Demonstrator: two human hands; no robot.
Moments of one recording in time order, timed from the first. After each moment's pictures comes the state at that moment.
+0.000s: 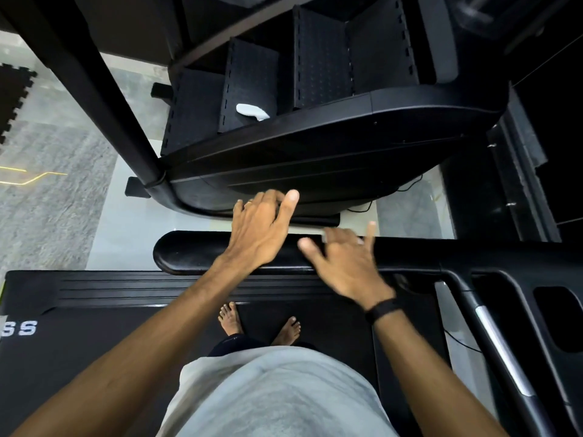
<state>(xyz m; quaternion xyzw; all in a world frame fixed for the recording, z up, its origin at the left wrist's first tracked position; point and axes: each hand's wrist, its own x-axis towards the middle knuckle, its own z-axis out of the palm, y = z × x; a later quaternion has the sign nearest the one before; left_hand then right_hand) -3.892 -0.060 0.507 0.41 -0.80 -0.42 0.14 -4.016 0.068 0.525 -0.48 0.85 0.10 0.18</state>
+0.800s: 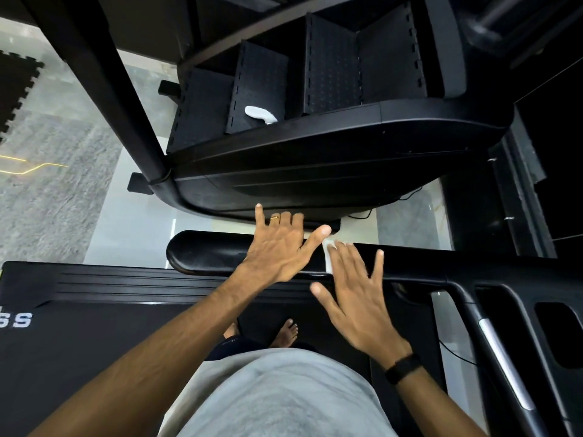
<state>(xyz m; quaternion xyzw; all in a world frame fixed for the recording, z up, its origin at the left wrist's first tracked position) -3.892 -0.047 0.492 0.34 -0.90 -0.28 -0.03 -3.986 0.116 0.523 -0.56 0.81 0.06 0.14</state>
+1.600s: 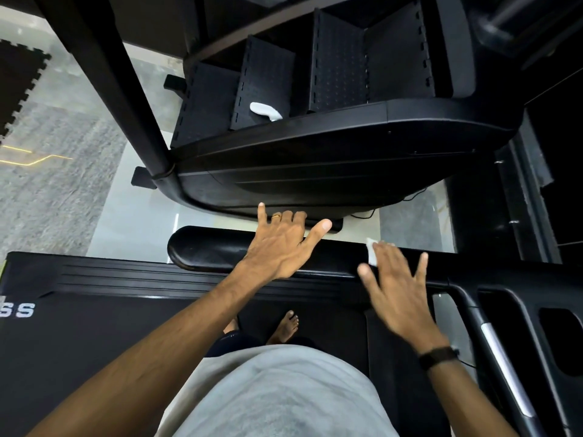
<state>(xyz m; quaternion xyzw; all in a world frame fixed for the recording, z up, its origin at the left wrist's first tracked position) -3.893 -0.048 0.492 0.35 -0.88 -0.33 -0.02 -4.045 0.134 0.529 -0.47 0.87 0.08 0.14</state>
